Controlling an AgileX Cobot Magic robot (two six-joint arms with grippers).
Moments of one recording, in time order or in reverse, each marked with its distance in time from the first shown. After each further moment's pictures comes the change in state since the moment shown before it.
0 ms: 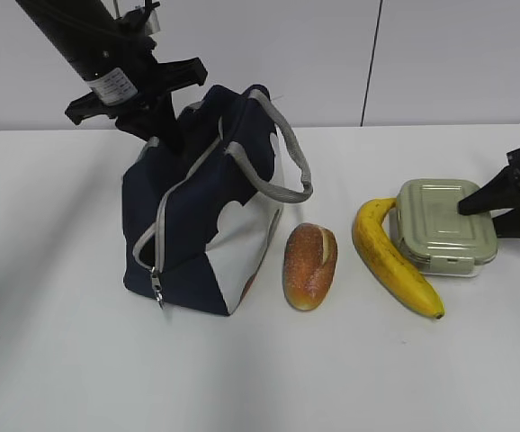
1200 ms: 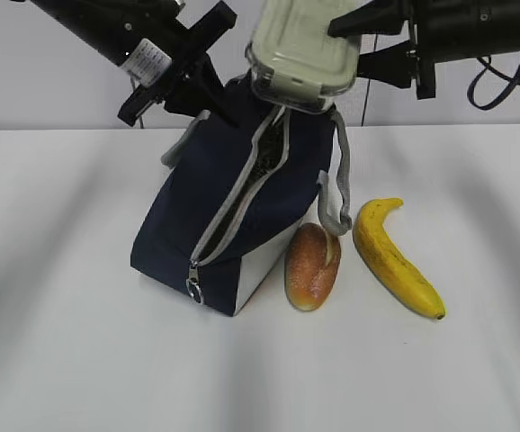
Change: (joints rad) left arm 0.000 0.000 0.000 -0.384 0.002 0.061; right arm 0.359 -0.215 -0.163 0.440 -0.021 0.164
